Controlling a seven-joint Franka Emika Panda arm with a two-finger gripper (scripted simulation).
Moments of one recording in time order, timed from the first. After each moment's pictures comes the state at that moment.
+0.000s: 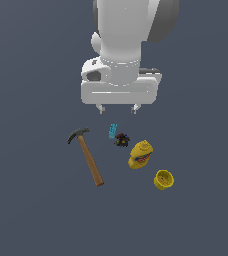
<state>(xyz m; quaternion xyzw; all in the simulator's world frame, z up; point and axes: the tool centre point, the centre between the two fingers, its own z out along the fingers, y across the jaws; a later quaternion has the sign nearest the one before) 0.011 0.013 0.324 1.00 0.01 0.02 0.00</state>
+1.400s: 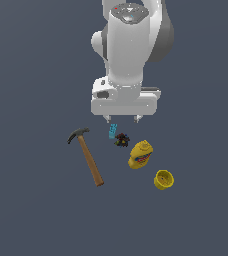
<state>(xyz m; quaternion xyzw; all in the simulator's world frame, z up) -0.004 0.030 0.268 1.00 0.00 0.01 0.00</state>
